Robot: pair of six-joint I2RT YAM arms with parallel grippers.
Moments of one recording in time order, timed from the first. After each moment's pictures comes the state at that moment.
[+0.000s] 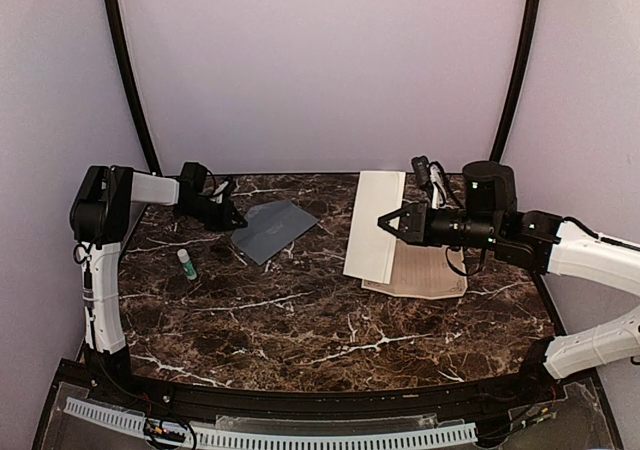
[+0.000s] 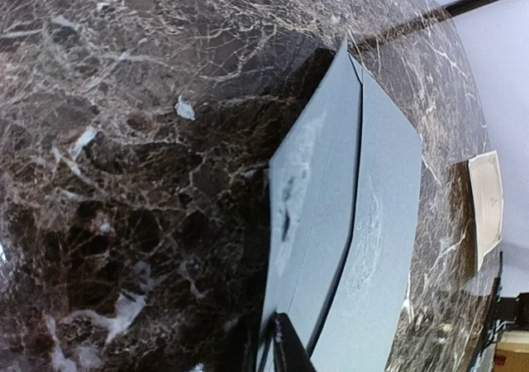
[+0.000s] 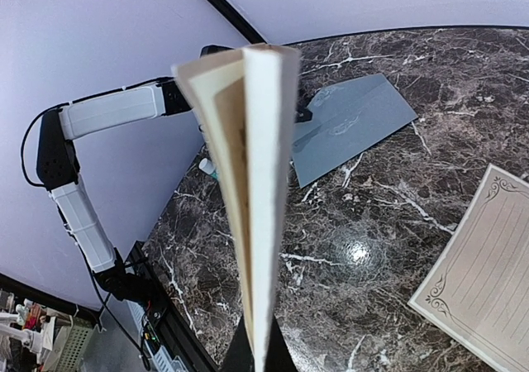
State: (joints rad) left arm -0.13 2.22 1.52 -0.32 0.66 -0.16; right arm 0.80 1.11 0.86 -0.09 -0.23 0.64
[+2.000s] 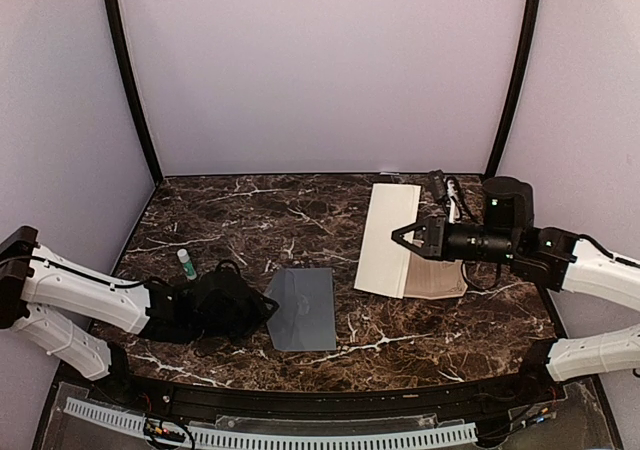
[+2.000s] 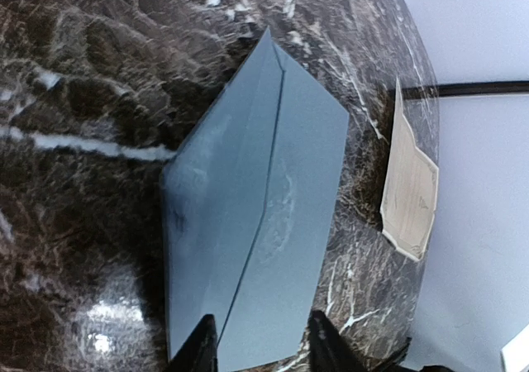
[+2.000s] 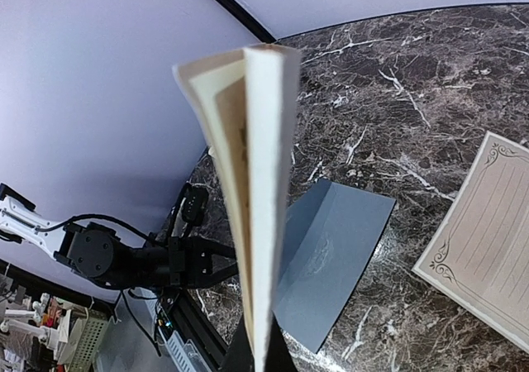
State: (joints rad) left arm -1.13 1.34 0.53 0.06 -0.34 -1.52; right arm 0.79 0.97 0.74 -0.10 -0.27 0.69
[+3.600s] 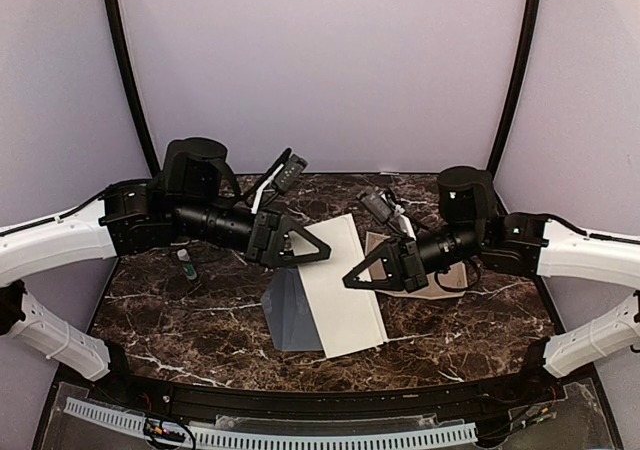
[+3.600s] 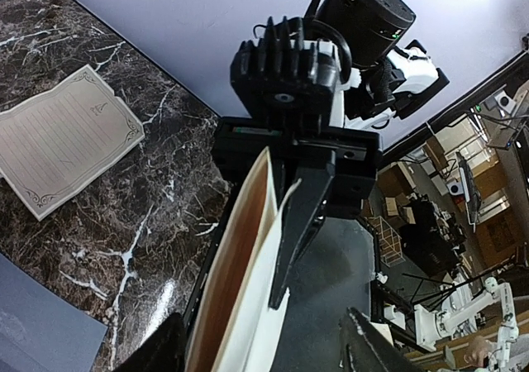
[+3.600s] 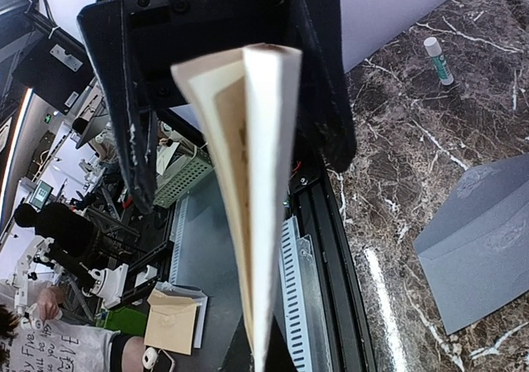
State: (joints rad) left arm -1.00 1.29 1.18 -0.27 0.55 -0.56; right arm 0.98 1.19 0.92 -0.09 -0.79 0.51
